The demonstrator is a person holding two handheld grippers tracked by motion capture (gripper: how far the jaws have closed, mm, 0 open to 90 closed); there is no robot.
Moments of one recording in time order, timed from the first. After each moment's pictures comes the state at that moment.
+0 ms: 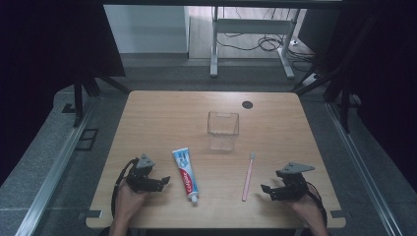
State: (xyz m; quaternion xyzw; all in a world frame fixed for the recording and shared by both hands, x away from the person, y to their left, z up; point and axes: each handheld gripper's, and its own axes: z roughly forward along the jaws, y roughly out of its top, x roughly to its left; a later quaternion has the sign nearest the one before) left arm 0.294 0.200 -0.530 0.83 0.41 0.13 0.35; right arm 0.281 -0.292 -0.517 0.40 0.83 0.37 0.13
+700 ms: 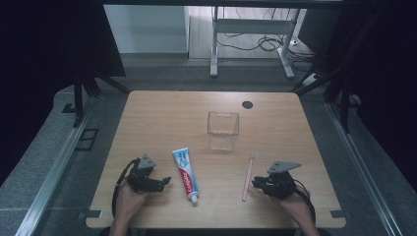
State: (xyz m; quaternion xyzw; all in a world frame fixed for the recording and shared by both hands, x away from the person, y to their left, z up) left arm 0.293 0.197 -0.530 0.83 0.41 0.14 0.35; right arm 0.283 -0.256 -0.510 0.35 0.85 0.38 0.09
